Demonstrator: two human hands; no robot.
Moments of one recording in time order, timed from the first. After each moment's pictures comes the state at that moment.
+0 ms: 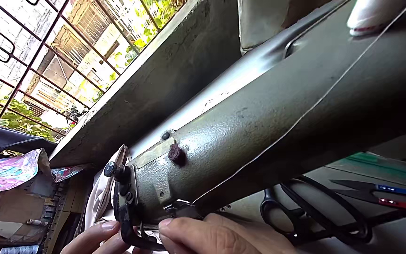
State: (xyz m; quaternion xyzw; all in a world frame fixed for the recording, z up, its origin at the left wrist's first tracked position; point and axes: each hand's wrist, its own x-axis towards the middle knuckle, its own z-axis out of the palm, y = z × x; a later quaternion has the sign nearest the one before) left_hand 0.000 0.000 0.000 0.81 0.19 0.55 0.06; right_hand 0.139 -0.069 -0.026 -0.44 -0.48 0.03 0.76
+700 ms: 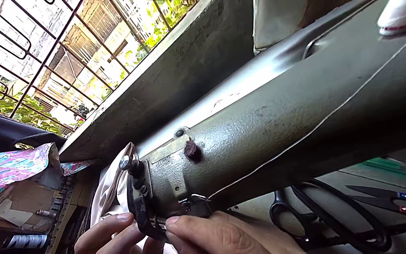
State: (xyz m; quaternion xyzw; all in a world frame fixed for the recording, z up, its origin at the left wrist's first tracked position) left_hand 0.001 -0.001 -0.002 0.81 0.20 0.55 0.04; right_hand 0.136 -0.068 -0.025 -0.42 -0.48 0.06 0.76
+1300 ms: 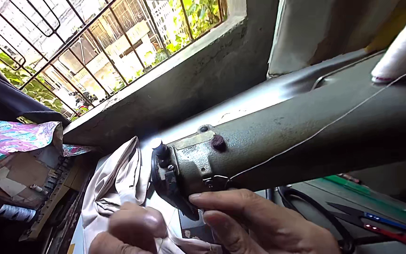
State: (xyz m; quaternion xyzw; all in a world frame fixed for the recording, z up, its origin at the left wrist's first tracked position) left_hand -0.010 -0.012 -0.005 0.73 0.02 0.57 0.38; right_hand 0.160 -0.078 -0.026 -0.34 -0.52 0.22 0.75
